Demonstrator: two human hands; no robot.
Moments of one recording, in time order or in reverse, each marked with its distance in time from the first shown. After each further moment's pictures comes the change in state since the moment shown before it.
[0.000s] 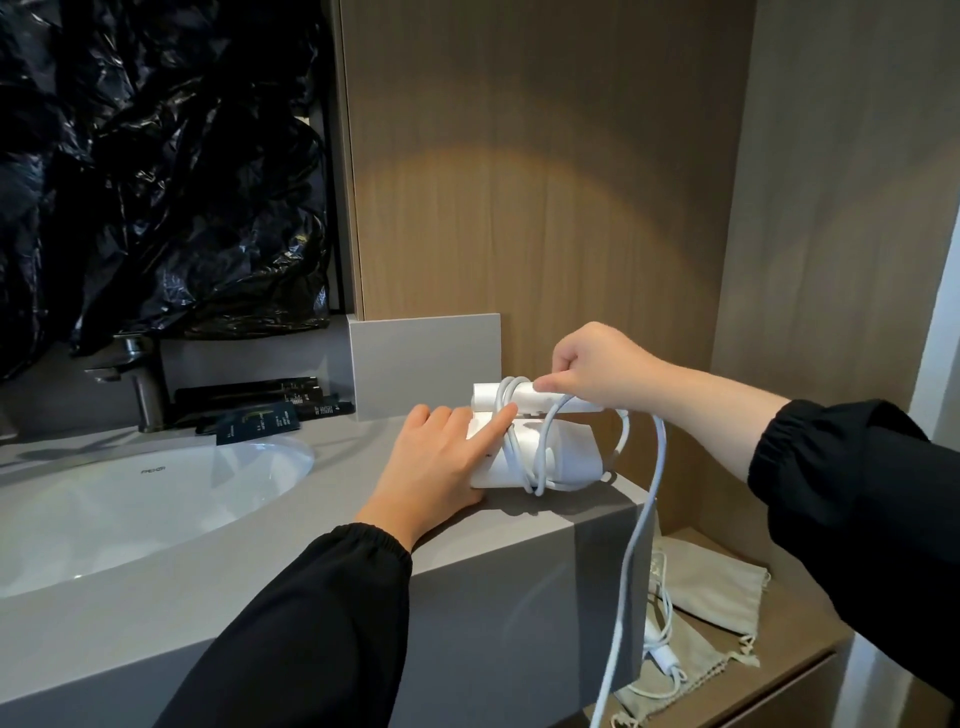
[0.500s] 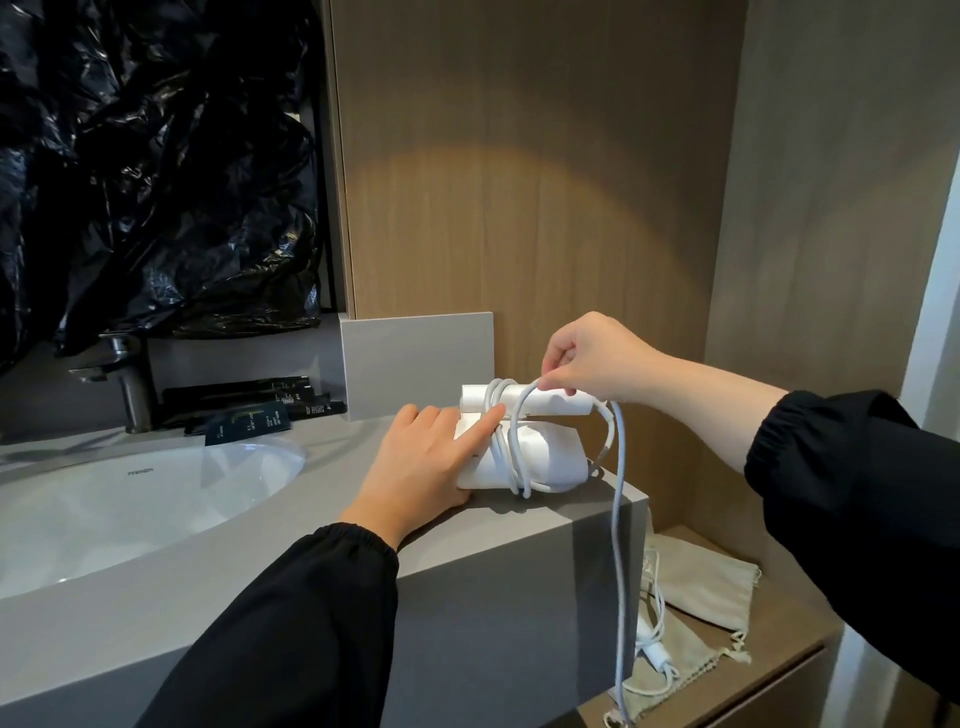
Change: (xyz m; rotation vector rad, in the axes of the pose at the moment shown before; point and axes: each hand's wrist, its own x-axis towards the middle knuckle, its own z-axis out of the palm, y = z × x) left_hand -0.002 -0.005 0.005 -0.021 -0.014 0.000; right_hand 0.003 0.006 -0.005 0.073 0.035 -0.056
